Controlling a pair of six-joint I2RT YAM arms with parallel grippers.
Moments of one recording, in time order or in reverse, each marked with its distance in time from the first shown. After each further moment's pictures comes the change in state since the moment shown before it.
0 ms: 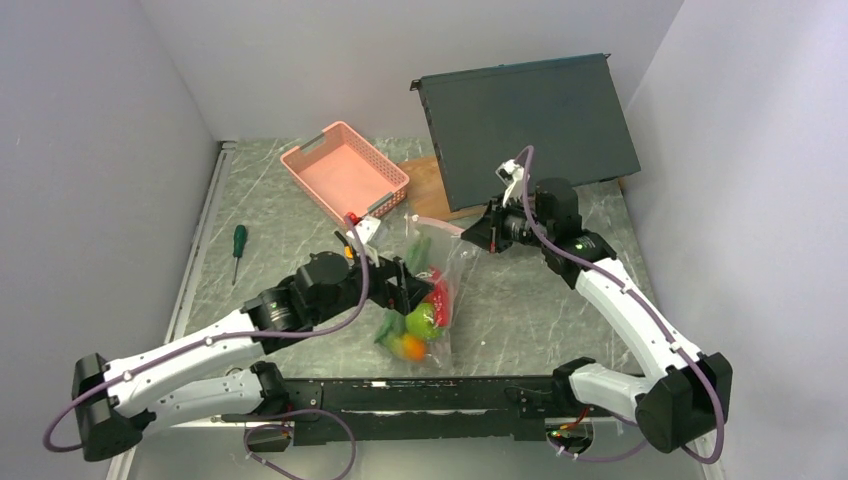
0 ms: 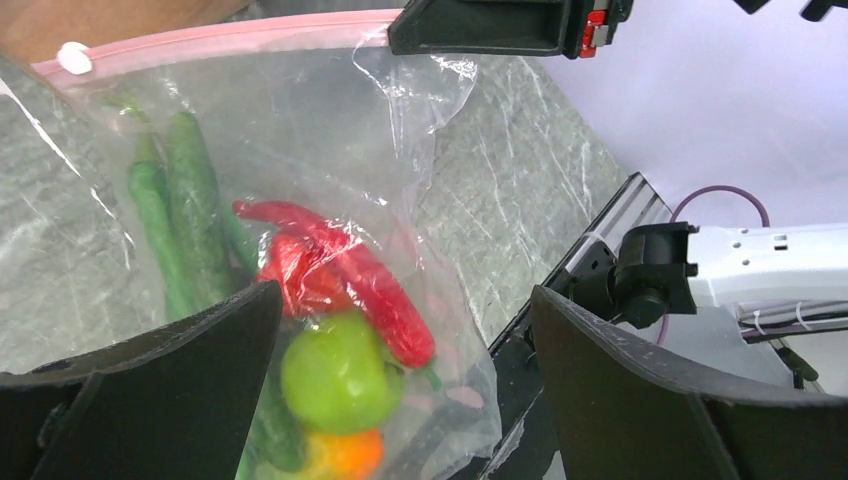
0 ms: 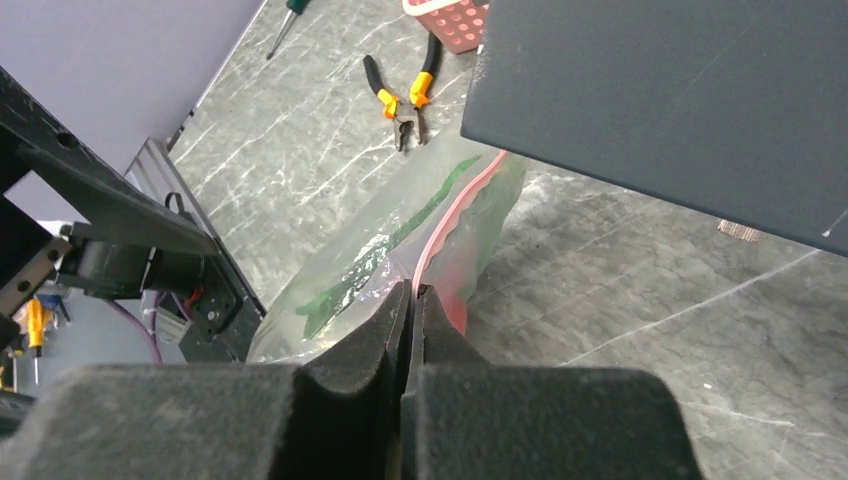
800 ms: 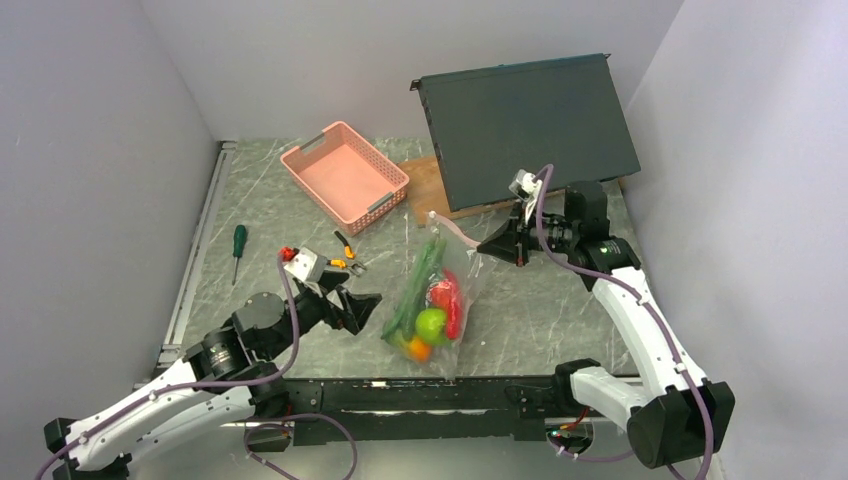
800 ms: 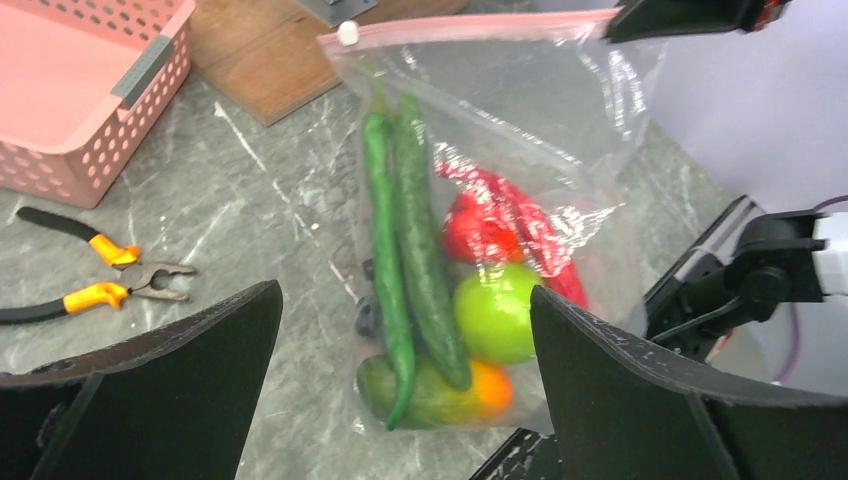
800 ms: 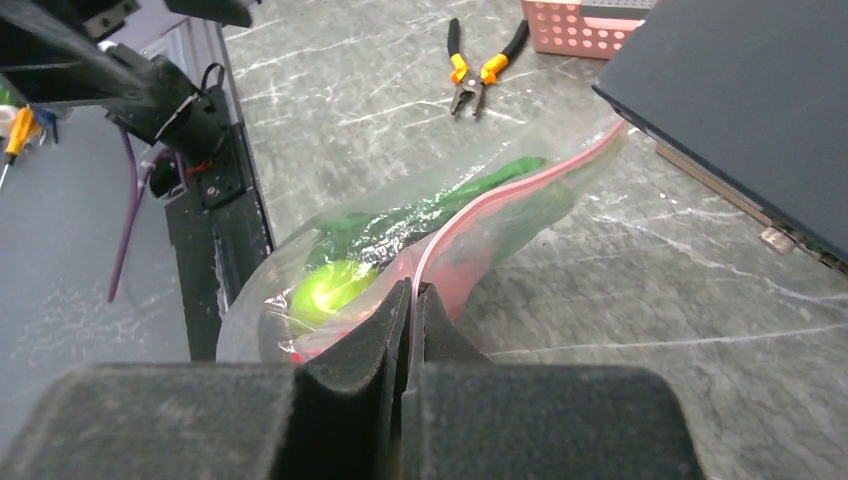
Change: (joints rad) left arm 0.029 -0.524 -0.220 -0.179 -0.148 0.173; right arm -0.182 -0.088 -0.008 -0.139 -0.420 -0.417
